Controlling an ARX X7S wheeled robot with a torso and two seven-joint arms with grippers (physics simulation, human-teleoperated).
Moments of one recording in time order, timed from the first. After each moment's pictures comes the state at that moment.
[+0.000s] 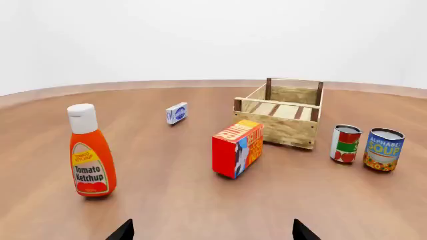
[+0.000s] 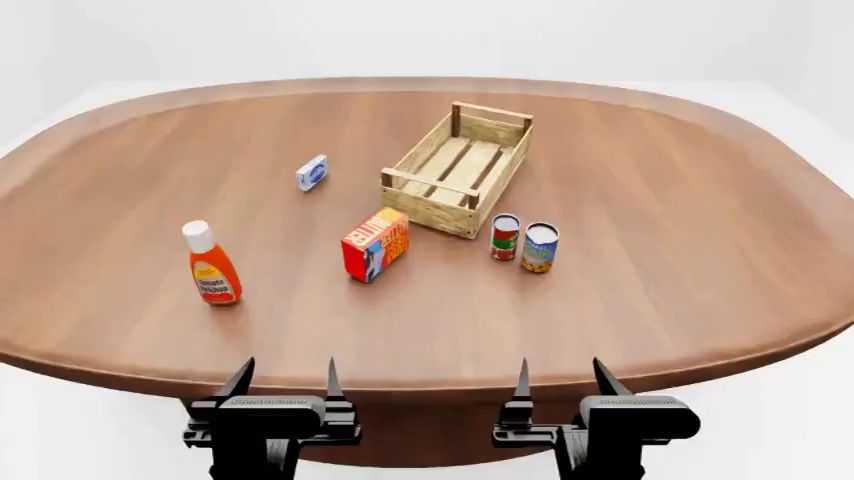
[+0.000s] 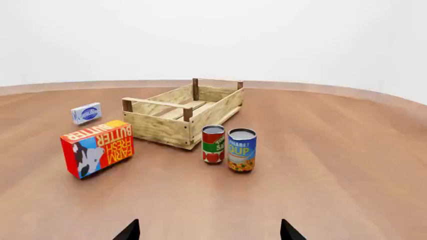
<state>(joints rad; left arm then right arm) 0.00 0.00 0.00 0.00 0.00 0.00 0.00 0.00 0.00 0.00 0.00 0.00 0.00 0.00</state>
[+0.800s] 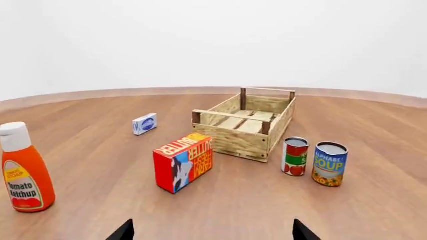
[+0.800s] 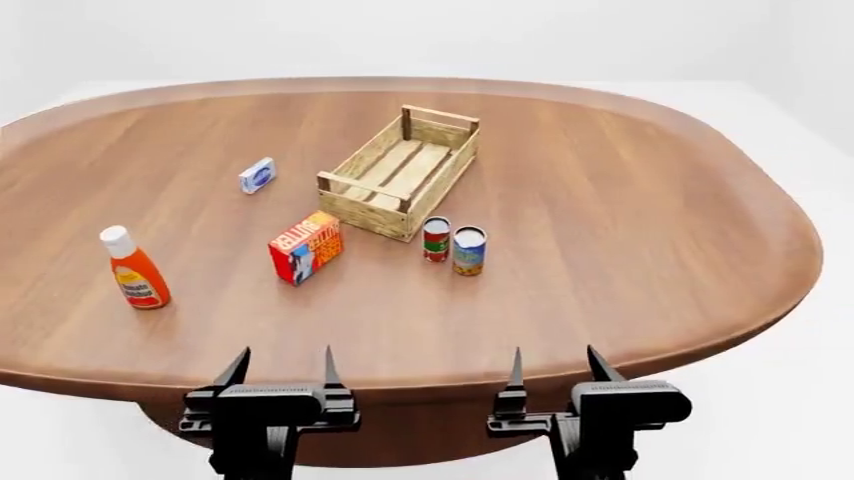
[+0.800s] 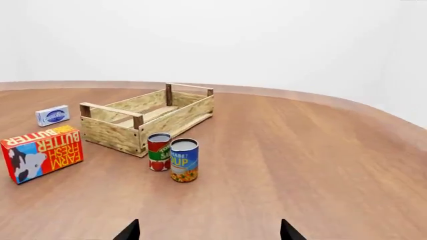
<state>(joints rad) -0.03 -0.07 0.09 0.01 -0.06 -0.02 -0.11 0.04 0.08 -0.10 -0.03 0.05 0.05 0.08</state>
